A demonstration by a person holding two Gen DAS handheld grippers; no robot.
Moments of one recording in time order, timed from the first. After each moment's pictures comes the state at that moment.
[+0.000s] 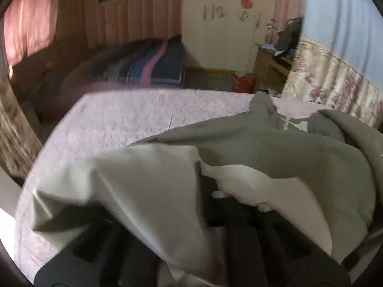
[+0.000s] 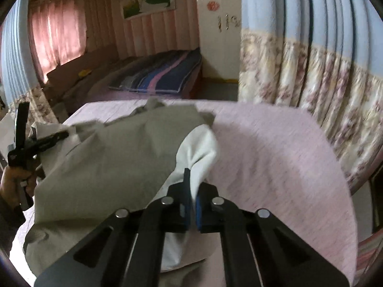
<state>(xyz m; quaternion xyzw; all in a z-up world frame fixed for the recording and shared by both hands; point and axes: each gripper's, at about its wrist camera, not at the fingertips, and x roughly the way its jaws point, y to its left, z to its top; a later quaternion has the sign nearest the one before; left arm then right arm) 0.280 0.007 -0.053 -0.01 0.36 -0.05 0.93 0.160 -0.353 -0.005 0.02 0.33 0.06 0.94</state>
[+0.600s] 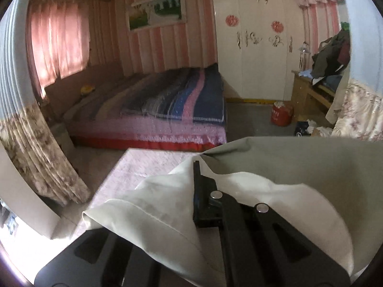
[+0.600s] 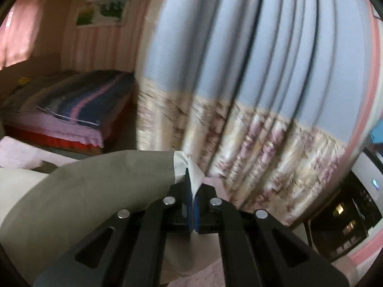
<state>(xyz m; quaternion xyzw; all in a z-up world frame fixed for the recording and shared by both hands) 0.368 0.055 0.016 0.02 0.29 0.07 0.96 0.311 -0.490 0.075 -0.06 0.28 -0.14 0.95</state>
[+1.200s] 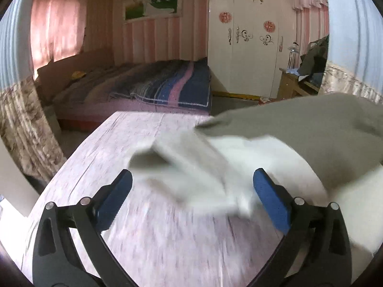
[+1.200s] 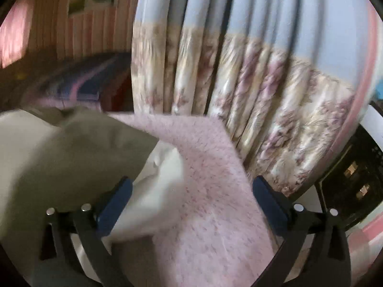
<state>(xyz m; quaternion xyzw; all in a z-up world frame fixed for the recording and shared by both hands) 0.260 0.037 -0.044 -0.01 0.29 0.04 0.96 0.241 -0.519 -0.013 -0.01 0.33 -0.13 0.94</state>
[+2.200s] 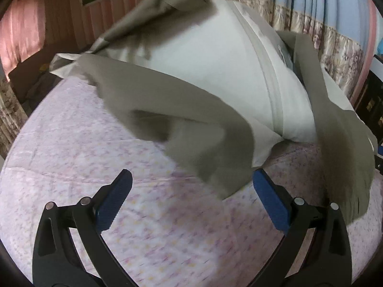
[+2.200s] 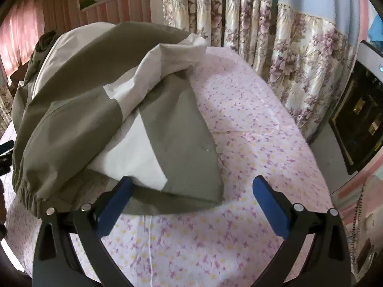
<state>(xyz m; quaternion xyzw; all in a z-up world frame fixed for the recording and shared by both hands) 0.104 -0.161 -0.111 0.04 0.39 -0.06 0.92 0.040 -0.478 -0.103 0.05 0.40 -0.06 0.91</state>
